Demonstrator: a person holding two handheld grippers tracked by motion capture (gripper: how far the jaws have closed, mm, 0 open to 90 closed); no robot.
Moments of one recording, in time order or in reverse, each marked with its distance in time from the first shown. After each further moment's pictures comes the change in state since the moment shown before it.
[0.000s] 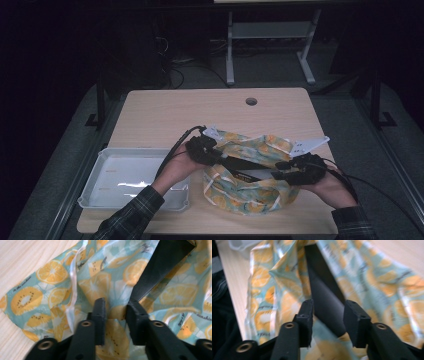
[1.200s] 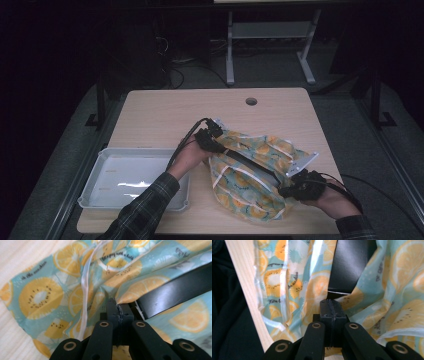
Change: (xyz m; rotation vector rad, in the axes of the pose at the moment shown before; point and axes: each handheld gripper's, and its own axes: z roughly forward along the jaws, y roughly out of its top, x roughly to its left) left arm 0.047 0.010 0.051 0.094 0.022 -0.137; right arm 0.006 -0.037 0.020 0.228 0.068 -0.023
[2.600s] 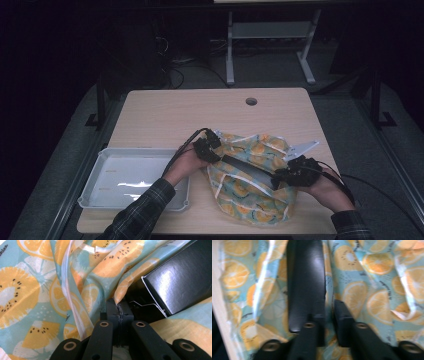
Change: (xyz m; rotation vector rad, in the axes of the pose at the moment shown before) left arm -0.007 -0.023 0.012 0.092 -0.022 0.048; right arm -0.012 0.027 -0.009 -0.123 -0.130 0.036
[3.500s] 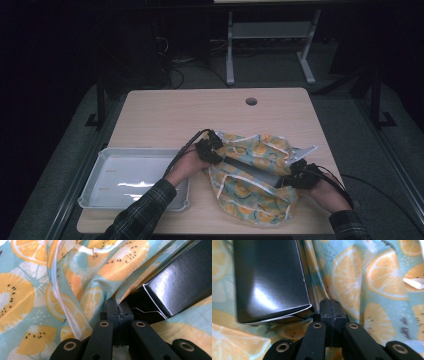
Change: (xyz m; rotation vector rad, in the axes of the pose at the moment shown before) left arm -0.005 0.002 0.005 -0.025 -0.013 0.028; right arm -0.019 -0.030 0.030 0.101 -0.022 0.091
